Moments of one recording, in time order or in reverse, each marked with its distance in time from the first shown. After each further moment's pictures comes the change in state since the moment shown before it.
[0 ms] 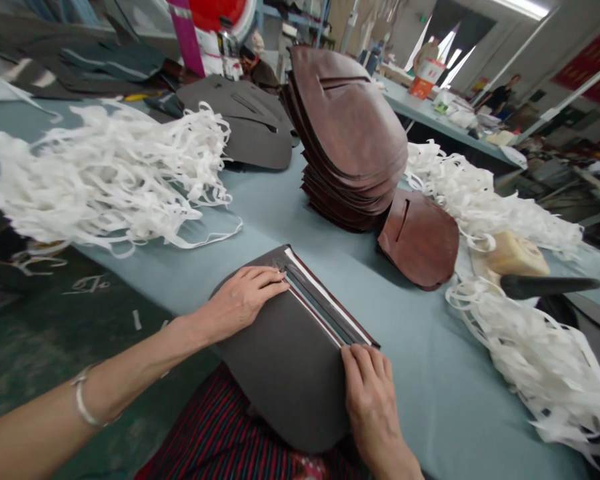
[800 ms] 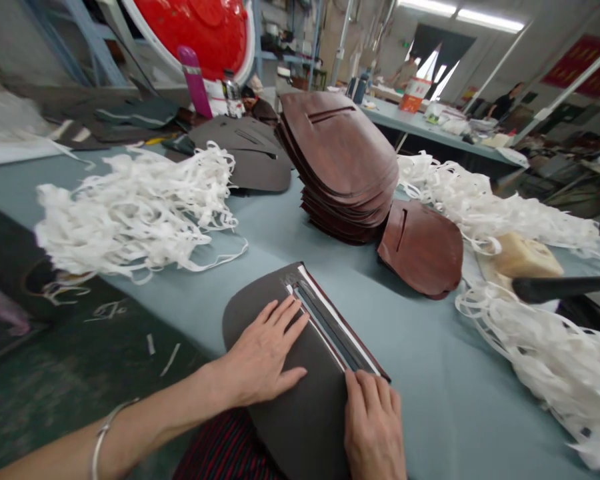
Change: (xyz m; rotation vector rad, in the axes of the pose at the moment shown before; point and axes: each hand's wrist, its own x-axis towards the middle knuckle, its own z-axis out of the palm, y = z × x) left_hand 0.004 0.067 -0.016 0.017 -0.259 -0.124; right_hand -0.017 -0.012 0.013 -0.106 0.151 0.053
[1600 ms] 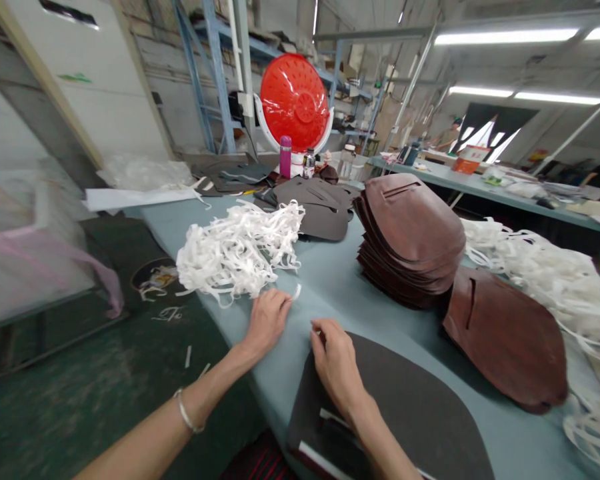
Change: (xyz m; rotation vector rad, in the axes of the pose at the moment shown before) left_hand -0.005 -0.135 -0.003 -0.058 0.651 -0.594; right_hand 0.211 -0.090 0.048 1.309 -0.167 0.275
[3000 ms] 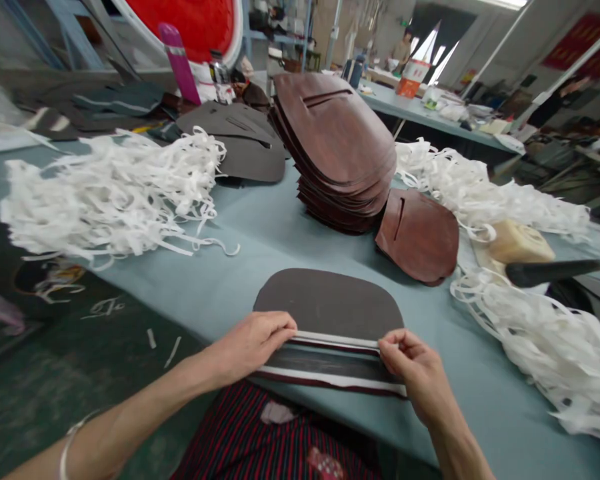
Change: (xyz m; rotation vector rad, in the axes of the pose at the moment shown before) left_hand -0.055 0.109 -0.035 -0.604 -0.922 0.158; right_hand -0.165 0.016 -0.174 0.088 0.309 0.534
